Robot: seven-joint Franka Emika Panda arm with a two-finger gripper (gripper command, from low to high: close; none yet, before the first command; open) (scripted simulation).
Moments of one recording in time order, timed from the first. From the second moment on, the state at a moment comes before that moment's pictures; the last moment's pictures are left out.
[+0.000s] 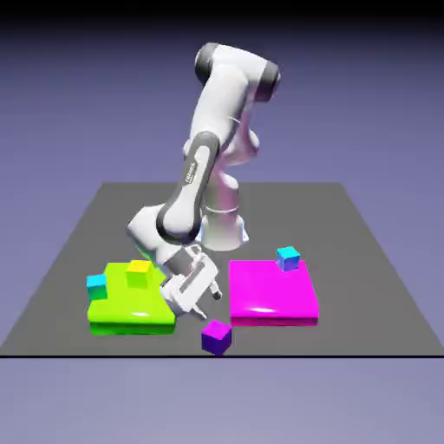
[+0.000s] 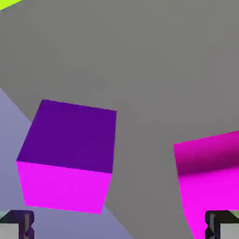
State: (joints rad) arm 0.54 0.51 -0.82 -2.38 1.62 2.03 1.32
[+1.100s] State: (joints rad) arm 0.04 -0.09 -0.88 -2.55 0.98 2.18 1.55
